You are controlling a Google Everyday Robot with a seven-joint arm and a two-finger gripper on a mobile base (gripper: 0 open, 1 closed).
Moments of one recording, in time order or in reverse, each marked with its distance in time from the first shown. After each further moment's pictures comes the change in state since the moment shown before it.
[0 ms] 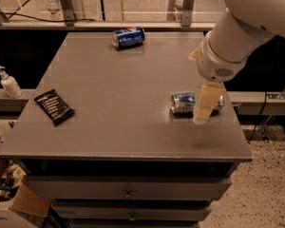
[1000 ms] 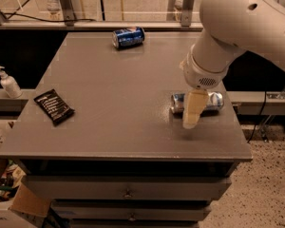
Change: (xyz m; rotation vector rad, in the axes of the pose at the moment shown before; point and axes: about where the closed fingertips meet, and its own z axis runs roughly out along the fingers) arm -0.005 -0.004 0.043 -0.017 0.029 -0.007
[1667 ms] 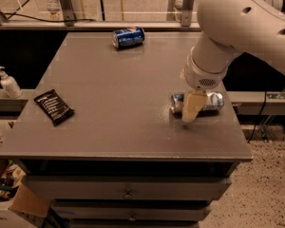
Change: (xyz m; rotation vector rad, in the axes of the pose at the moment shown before) arm 0.007 -0.003 0.009 -0.014 0.025 0.010
